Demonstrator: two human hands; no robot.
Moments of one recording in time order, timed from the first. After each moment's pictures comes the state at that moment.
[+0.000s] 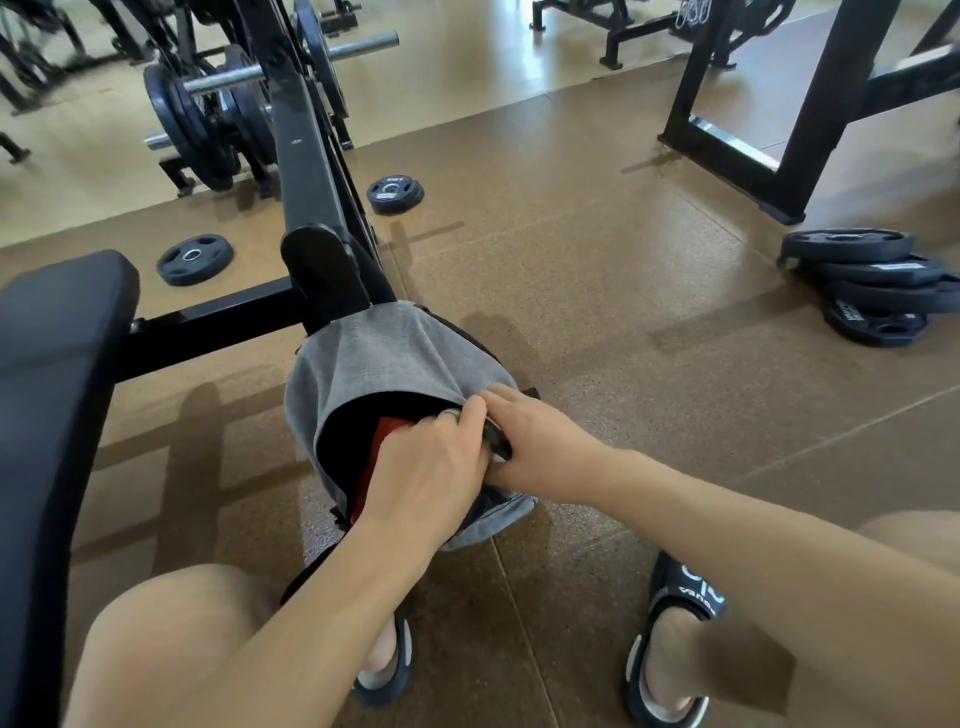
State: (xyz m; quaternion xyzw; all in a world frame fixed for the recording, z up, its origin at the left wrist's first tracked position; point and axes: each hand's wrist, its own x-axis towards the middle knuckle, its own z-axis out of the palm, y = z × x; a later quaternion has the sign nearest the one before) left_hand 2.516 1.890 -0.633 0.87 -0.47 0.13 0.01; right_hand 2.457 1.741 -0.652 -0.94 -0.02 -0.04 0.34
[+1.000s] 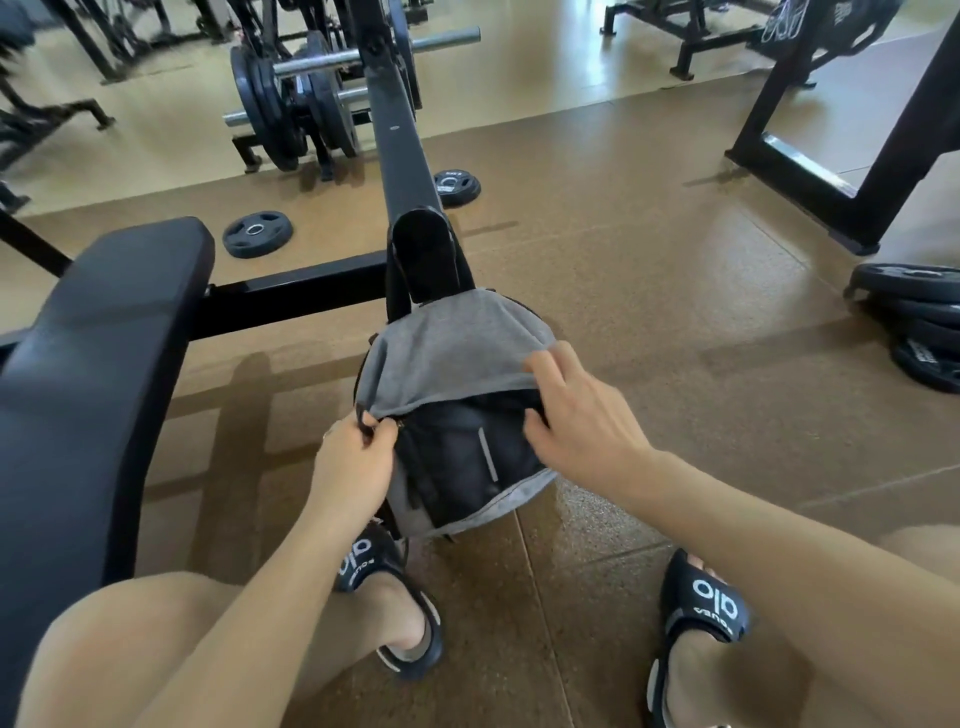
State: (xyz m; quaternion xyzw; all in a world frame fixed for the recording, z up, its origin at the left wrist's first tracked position) left_hand 2.570 1.988 -0.642 0.91 -0.05 -0.11 0.40; right_hand 2.478 1.767 -0.639 -0.97 0.07 -0.14 0.16
